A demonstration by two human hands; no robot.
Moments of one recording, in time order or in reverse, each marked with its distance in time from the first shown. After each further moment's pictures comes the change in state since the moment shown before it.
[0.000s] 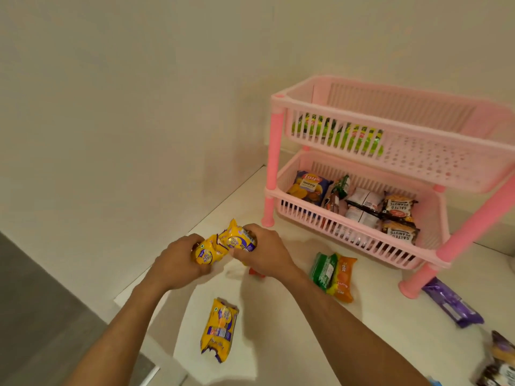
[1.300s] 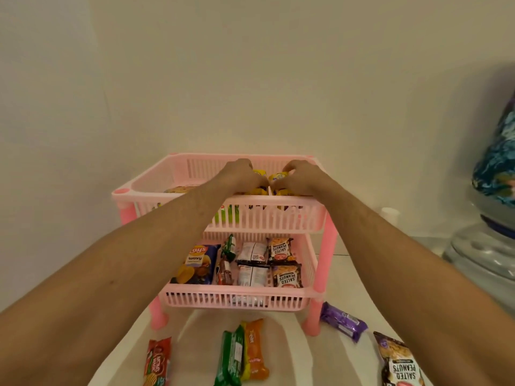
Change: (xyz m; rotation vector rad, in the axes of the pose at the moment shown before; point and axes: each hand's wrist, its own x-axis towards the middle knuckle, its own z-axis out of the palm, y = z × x) left_hand 0.162 0.454 -0.002 0.099 -0.141 0.498; right_hand -0.005 0.008 -0.389 -0.345 0.543 0.520
